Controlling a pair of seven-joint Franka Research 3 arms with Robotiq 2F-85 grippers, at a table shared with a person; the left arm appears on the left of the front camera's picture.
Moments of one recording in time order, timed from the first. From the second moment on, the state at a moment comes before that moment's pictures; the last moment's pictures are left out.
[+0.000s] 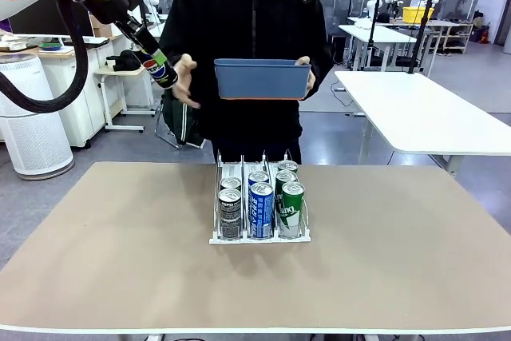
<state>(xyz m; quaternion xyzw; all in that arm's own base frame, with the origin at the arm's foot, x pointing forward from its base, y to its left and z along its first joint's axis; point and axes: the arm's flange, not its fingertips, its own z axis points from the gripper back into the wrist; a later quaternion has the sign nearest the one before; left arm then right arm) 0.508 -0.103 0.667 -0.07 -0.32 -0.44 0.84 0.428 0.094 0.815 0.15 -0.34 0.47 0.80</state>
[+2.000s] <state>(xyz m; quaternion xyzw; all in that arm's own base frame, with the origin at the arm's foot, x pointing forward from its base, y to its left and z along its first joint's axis) 0.348 -0.241 0.619 -0.04 -0.12 -0.77 0.63 0.428 0.094 0.816 0.15 -0.34 0.47 0.80</state>
